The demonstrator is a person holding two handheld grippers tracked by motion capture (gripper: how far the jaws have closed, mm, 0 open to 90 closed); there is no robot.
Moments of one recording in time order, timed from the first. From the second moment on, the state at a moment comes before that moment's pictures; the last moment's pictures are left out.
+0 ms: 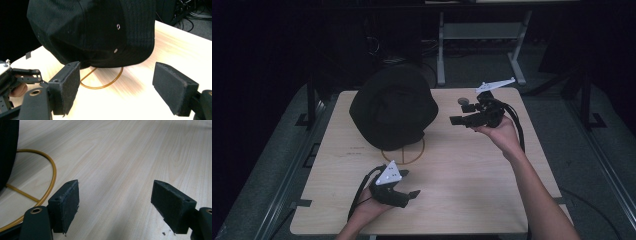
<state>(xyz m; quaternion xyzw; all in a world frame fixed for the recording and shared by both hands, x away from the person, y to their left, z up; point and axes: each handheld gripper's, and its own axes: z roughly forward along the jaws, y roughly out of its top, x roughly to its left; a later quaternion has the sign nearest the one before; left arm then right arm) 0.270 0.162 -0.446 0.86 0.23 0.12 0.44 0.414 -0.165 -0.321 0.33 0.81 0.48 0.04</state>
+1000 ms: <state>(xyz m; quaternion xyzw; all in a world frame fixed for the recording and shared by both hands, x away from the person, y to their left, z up) 0.271 0.165 -0.446 0.86 0.23 0.11 0.44 0.392 -0.208 -0.351 0.37 0.80 0.47 0.03</state>
